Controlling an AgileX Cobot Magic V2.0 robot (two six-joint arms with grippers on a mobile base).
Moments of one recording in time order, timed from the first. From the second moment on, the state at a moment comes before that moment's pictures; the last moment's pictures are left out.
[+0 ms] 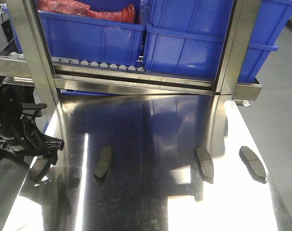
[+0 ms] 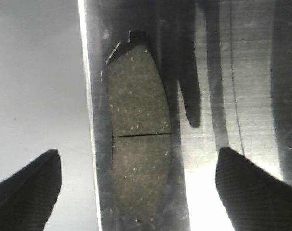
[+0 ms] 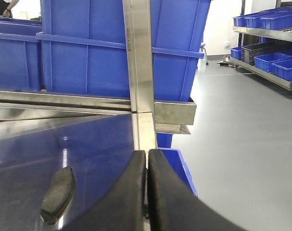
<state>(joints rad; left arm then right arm) -0.09 1.89 -1.27 -0.02 0.90 -0.08 -0.06 -0.01 0.03 0.02 0.09 0.01</state>
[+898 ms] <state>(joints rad) -0.09 1.93 -1.27 -0.02 0.89 -0.08 -0.06 -0.01 0.03 0.02 0.09 0.01</state>
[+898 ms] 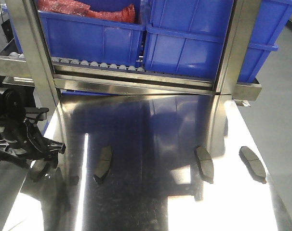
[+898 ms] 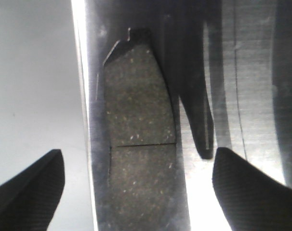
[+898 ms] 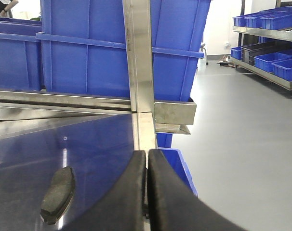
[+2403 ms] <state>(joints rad) -0.09 1.56 -0.95 -0.02 0.71 -0.04 -0.06 -0.01 0.03 0.02 0.09 0.01</state>
